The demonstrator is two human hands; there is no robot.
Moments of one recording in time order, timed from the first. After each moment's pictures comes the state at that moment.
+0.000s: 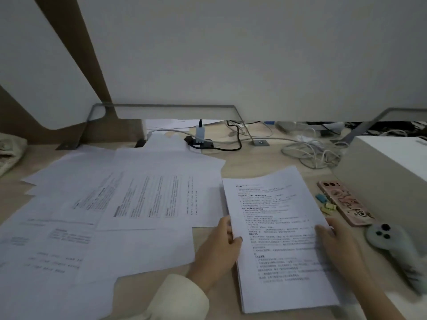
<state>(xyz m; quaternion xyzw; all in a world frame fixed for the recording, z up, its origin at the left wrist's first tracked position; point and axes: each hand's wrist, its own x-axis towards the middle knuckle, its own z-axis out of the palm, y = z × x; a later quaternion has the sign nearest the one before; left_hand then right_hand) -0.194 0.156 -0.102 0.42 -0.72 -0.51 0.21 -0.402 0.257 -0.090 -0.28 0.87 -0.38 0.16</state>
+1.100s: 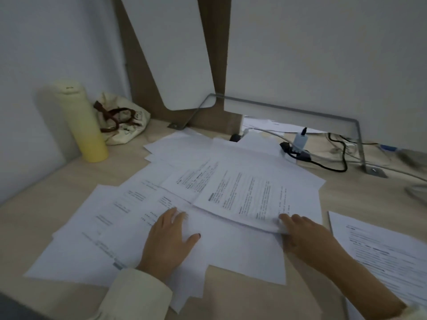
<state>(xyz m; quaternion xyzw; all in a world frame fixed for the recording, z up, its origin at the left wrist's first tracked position) 0.029 0.092 -0.126 0.69 -0.68 -0.20 0.15 -0.253 0.091 -0.091 -0.77 0.64 0.06 0.00</state>
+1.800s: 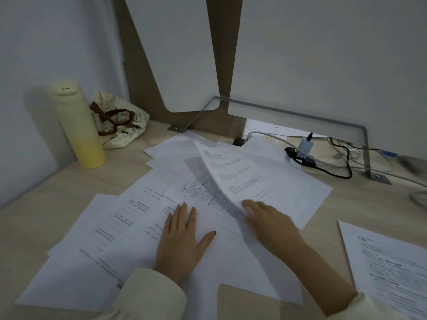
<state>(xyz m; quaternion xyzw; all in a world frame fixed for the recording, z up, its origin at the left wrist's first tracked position) 0.027 0.060 -0.140 0.67 -0.72 -0.11 0.10 -0.167 0.052 -0.081 -0.78 0.62 -0.05 0.04</state>
